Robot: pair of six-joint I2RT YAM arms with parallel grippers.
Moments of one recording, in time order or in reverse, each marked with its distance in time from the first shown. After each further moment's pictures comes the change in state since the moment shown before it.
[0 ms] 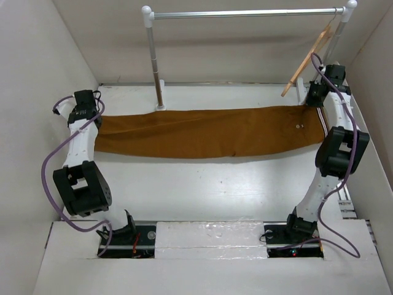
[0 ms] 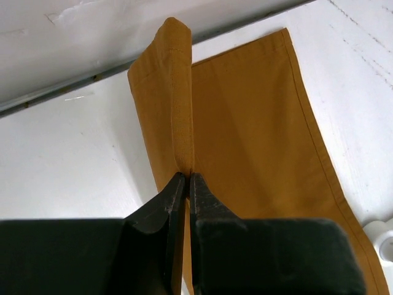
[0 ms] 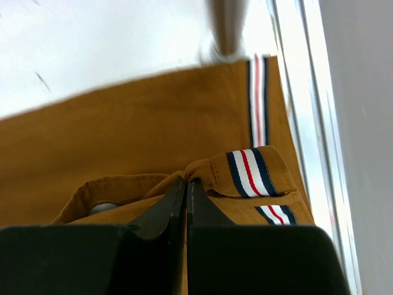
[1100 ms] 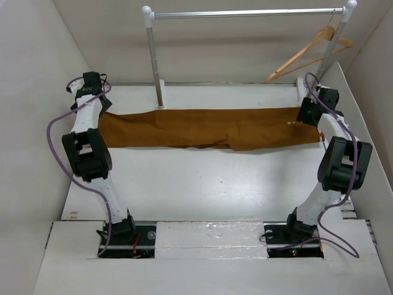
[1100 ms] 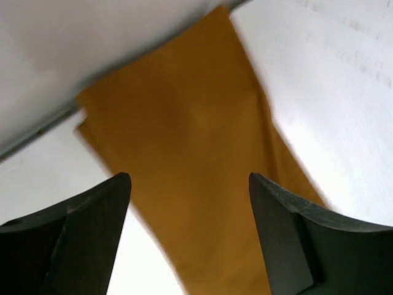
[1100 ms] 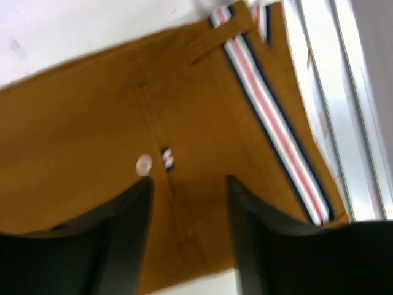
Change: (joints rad) left arm -0.041 0.552 0.584 -0.123 0.019 0.160; right arm 0.016 -0.143 -0.428 0.323 0.009 0.081
